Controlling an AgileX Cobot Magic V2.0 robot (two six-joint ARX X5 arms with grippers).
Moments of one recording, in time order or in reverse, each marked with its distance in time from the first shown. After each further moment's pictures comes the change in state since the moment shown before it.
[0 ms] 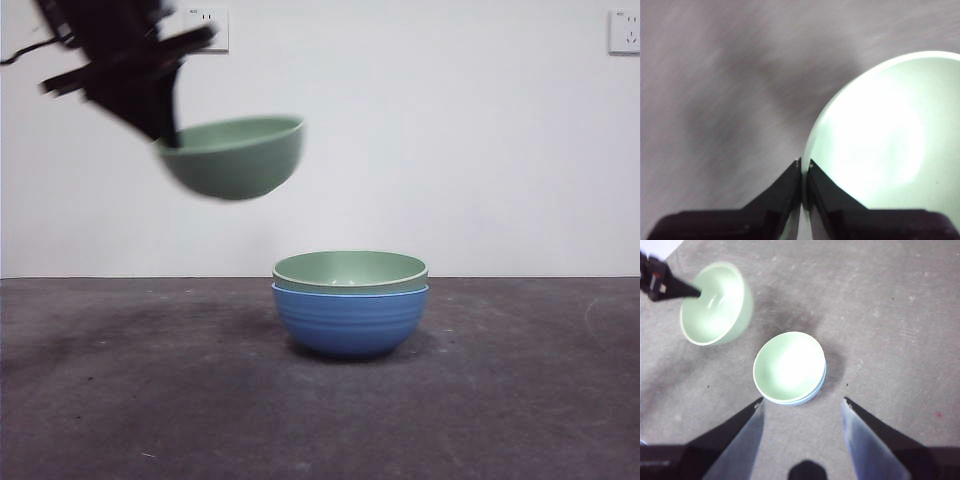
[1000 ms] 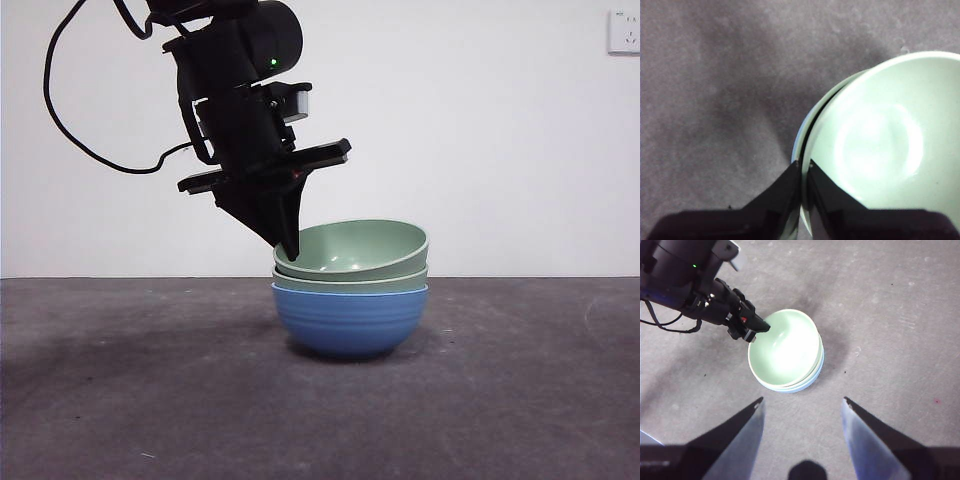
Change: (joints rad) left arm -0.223 0.308 0.045 0.141 -0.051 -0.039; right arm 0.000 0.000 0.000 -0.045 0.000 0.000
